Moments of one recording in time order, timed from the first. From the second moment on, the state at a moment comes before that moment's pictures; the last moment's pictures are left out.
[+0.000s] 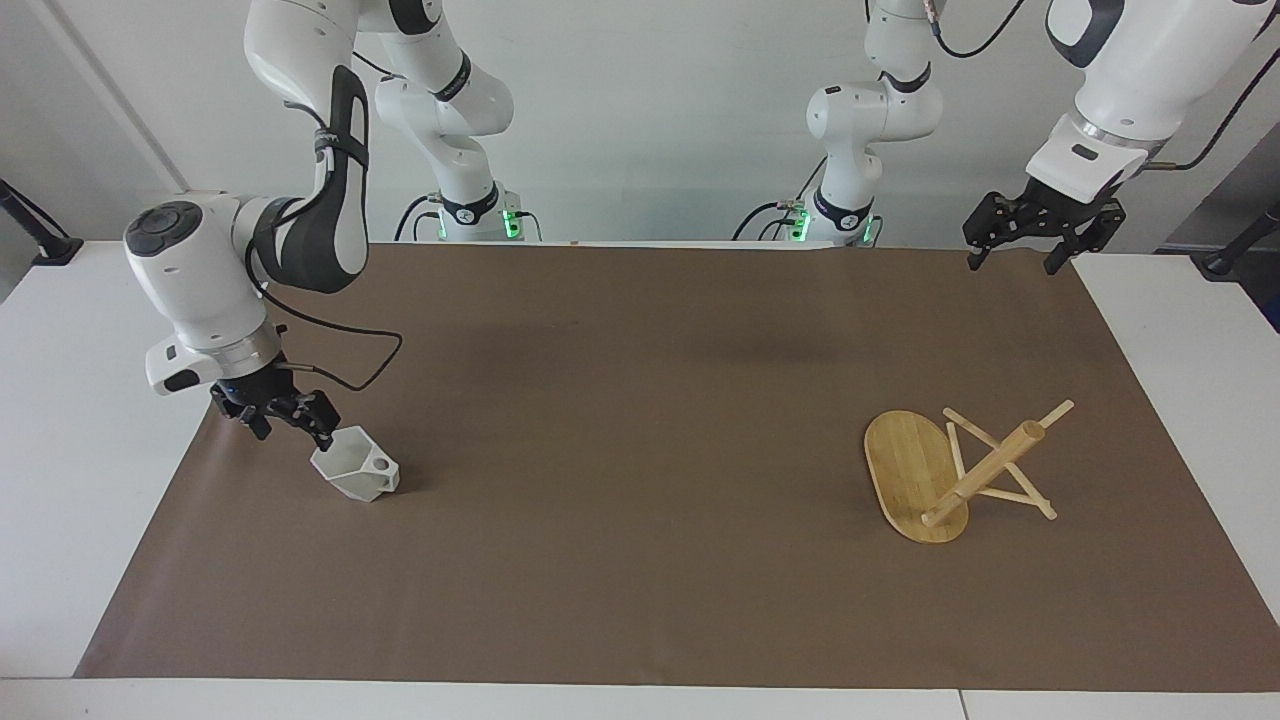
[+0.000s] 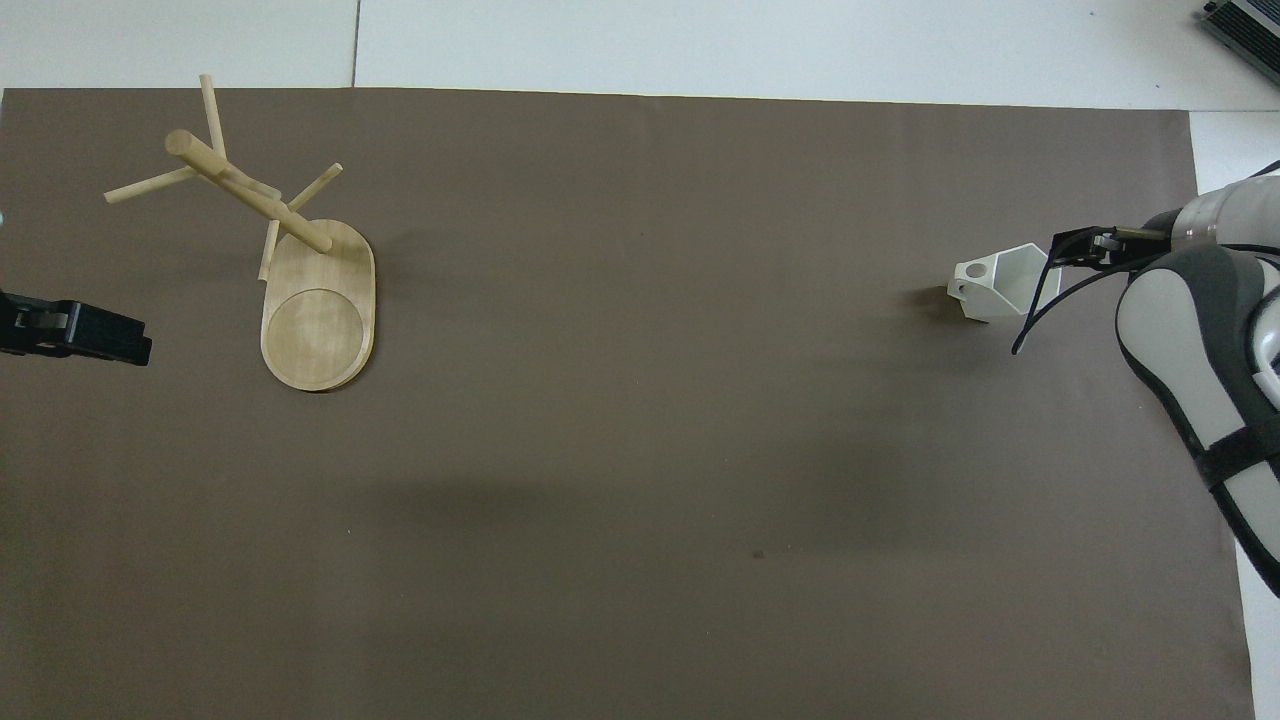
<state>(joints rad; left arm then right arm) 0.01 -0.05 -0.08 -1.61 0.00 1.53 0.07 -0.06 0.28 -0.11 -1.81 0.05 2.26 0.01</state>
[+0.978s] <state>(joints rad) 0.01 -0.05 -0.08 -1.61 0.00 1.53 0.07 -0.05 0.32 -0.11 -1.82 0.05 2.32 0.01</state>
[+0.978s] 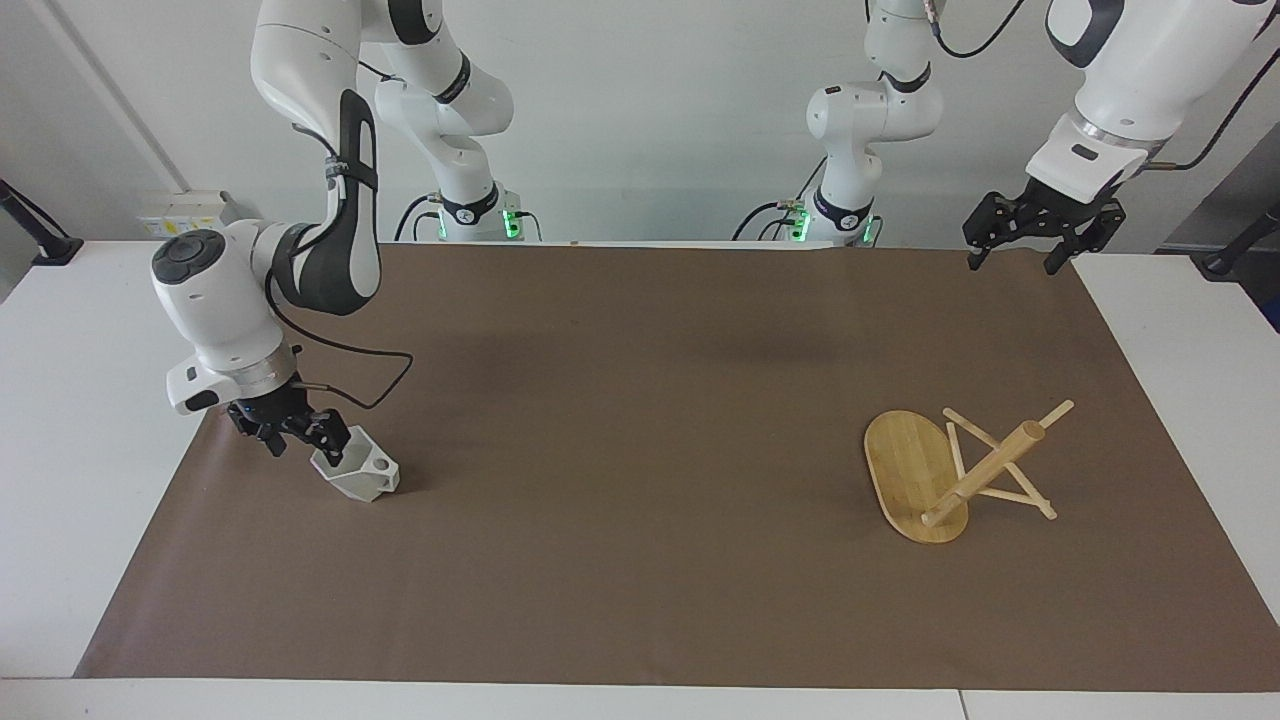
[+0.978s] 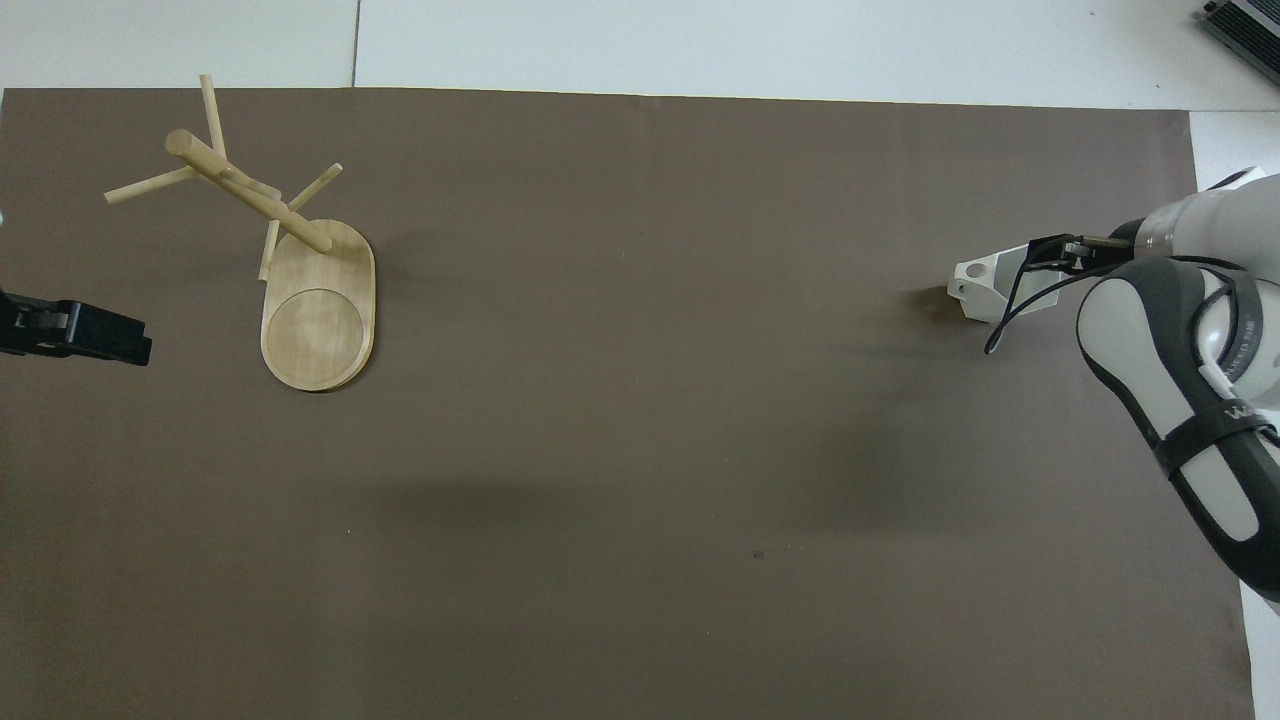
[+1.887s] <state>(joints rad) 0.01 -0.05 -0.08 -1.61 0.00 1.53 0.07 -0.05 0.34 -0.11 -1.82 0.05 2.35 0.01</state>
